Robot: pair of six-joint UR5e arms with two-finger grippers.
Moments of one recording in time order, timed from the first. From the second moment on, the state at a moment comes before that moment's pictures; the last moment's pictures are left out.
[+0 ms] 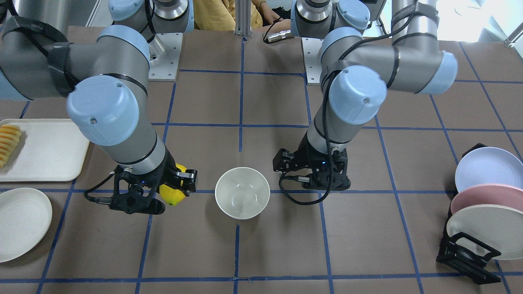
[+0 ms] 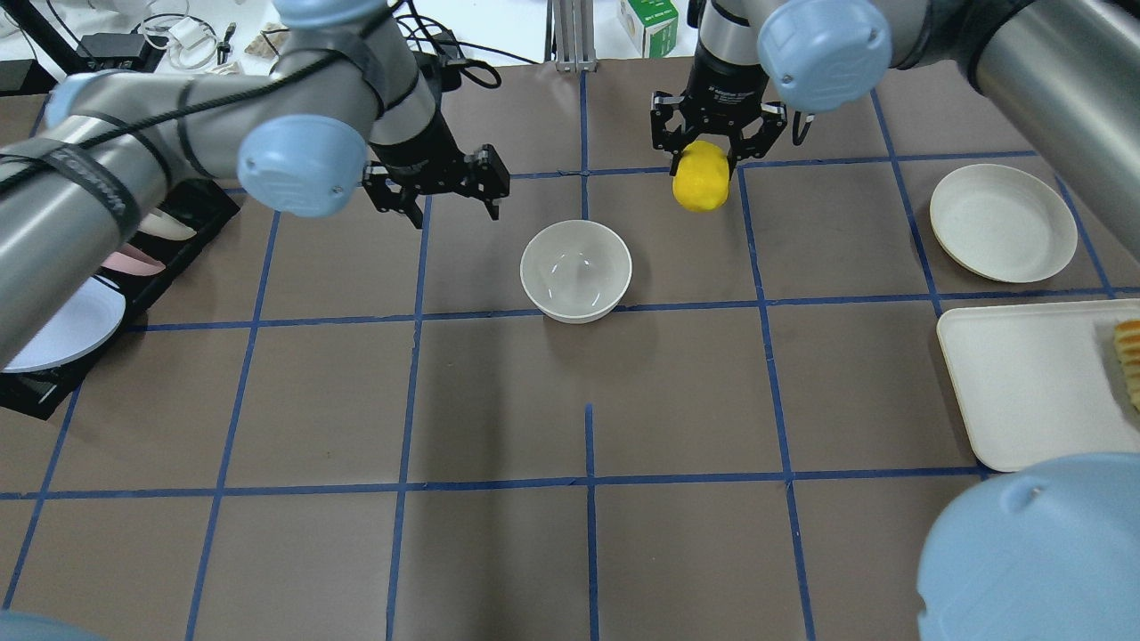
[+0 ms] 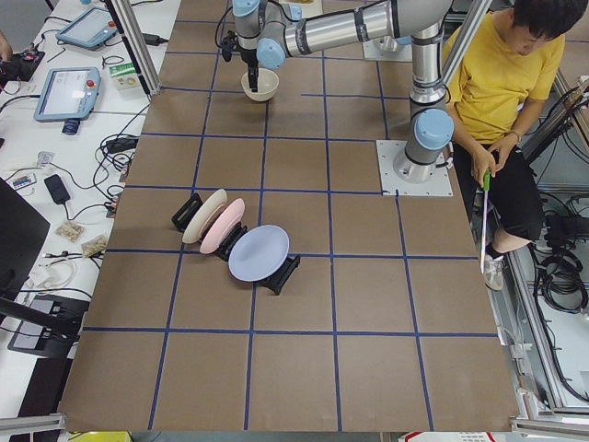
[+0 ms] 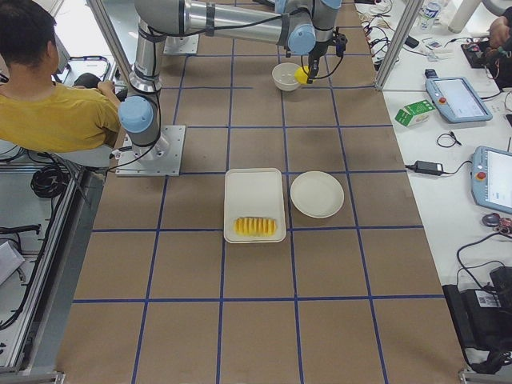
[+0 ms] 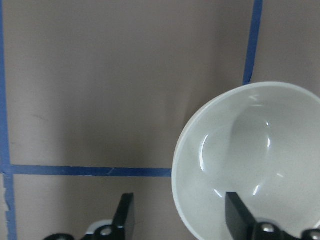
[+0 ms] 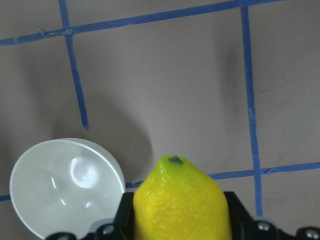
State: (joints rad) left arm -1.65 -1.86 -1.54 -1.30 1.46 -0.08; right arm 1.72 -1.14 1.35 -1.78 -1.50 0.28
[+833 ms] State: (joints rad) left arm -1.54 -1.64 -1.48 -1.59 1.57 0.04; right arm 1.91 -0.98 1.36 -1.96 -1.50 0.45
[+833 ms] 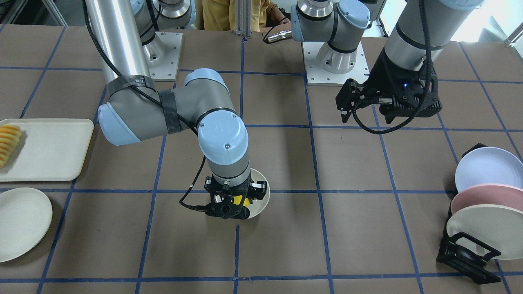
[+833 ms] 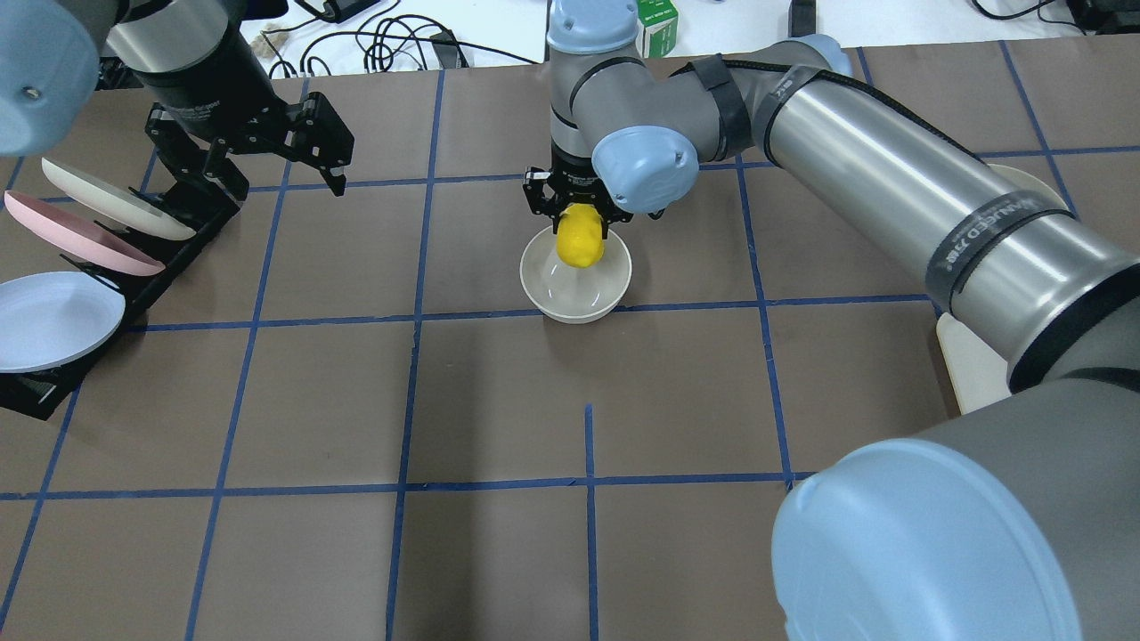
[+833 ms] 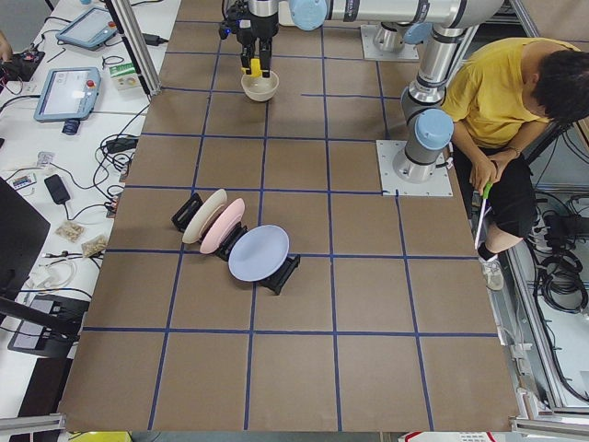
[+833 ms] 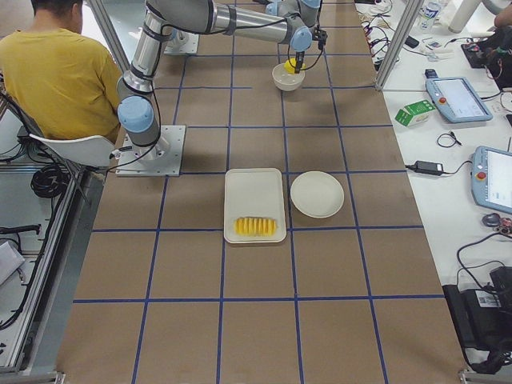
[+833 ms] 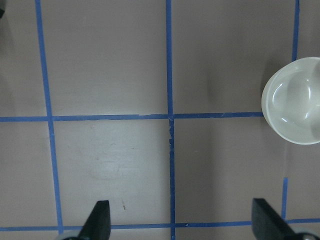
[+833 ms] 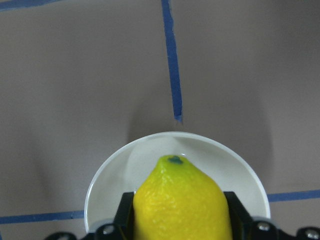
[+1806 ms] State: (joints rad) left arm -1.54 -1.60 -1.49 -1.60 1.53 0.04; right arm 1.92 -0.92 1.42 -2.06 -1.50 0.45
